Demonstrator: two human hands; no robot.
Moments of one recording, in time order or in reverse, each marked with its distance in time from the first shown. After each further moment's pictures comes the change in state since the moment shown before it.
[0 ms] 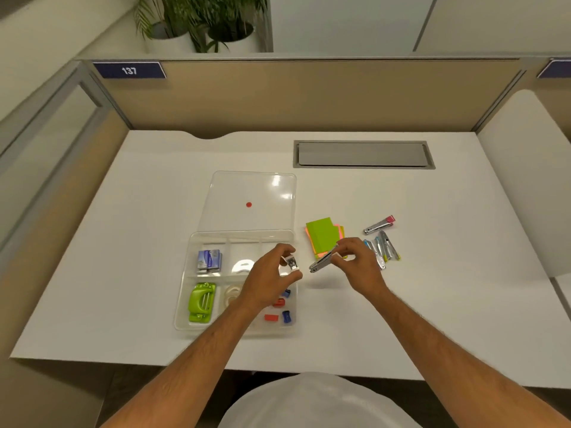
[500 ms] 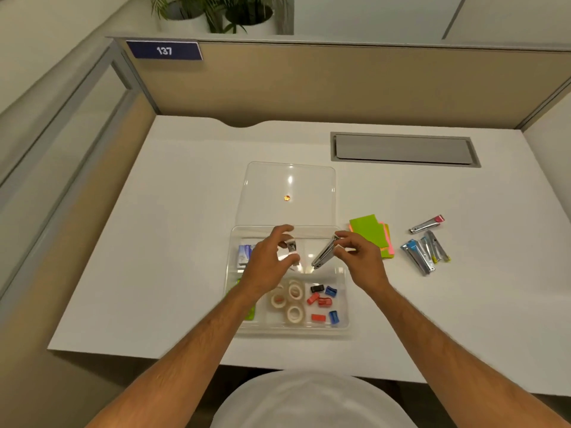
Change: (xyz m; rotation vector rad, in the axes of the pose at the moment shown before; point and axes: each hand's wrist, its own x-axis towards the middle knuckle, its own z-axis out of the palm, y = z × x) left_hand 0.005 -0.082 -0.091 -0.161 0.072 -0.050; right_hand 0.010 -0.041 0.113 0.123 -0.023 0.106
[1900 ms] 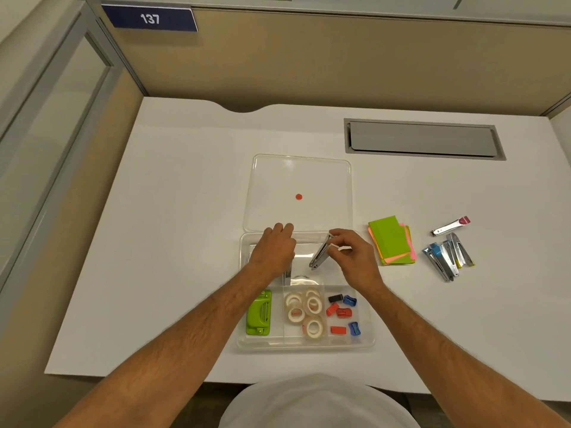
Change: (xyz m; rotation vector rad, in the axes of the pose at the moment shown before) left_hand 0.087 -0.061 -0.010 1.007 -0.291 0.284; right_hand 0.035 -0.008 0.066 -0.117 -0.013 0.003
